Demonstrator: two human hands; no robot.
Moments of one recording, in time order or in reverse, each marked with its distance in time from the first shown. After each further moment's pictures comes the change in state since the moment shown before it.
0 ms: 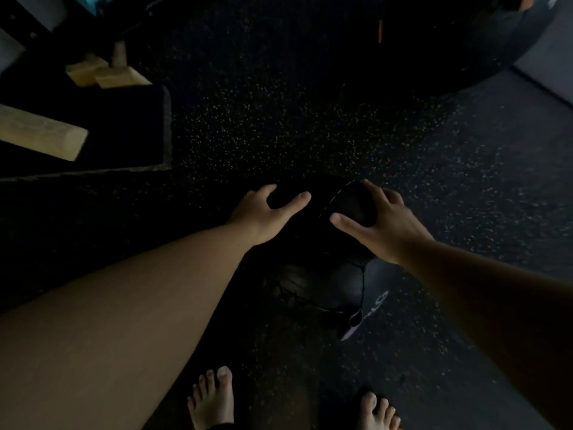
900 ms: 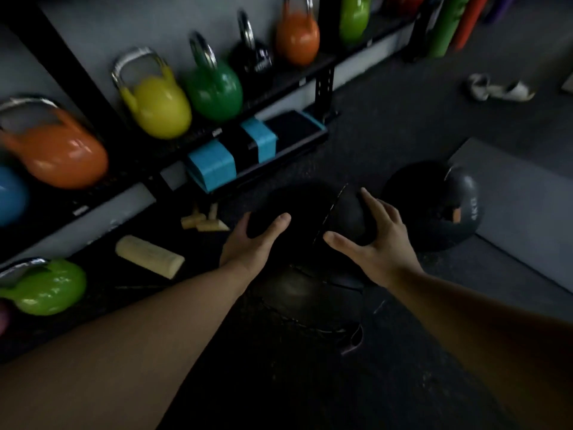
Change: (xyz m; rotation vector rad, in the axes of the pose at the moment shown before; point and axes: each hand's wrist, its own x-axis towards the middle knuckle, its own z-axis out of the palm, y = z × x) left_hand -0.187 0.152 -0.267 -0.509 0.415 0.159; right_hand -0.117 -0.235 -0.250 0.437 0.390 -0.447
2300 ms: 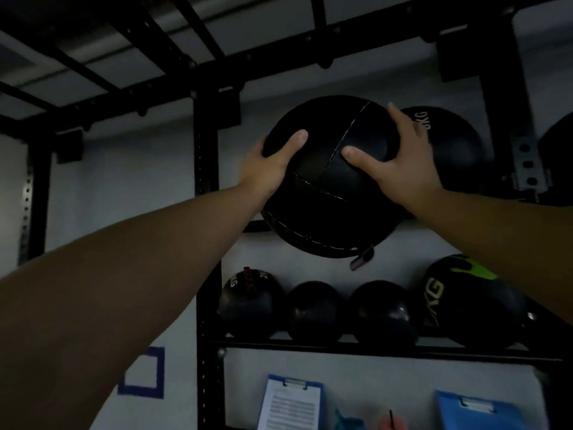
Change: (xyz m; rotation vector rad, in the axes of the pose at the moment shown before) left_hand -0.487 0.516 -1.000 -0.007 1.200 1.007; right_hand -0.179 -1.219 0.023 0.718 0.022 -1.383
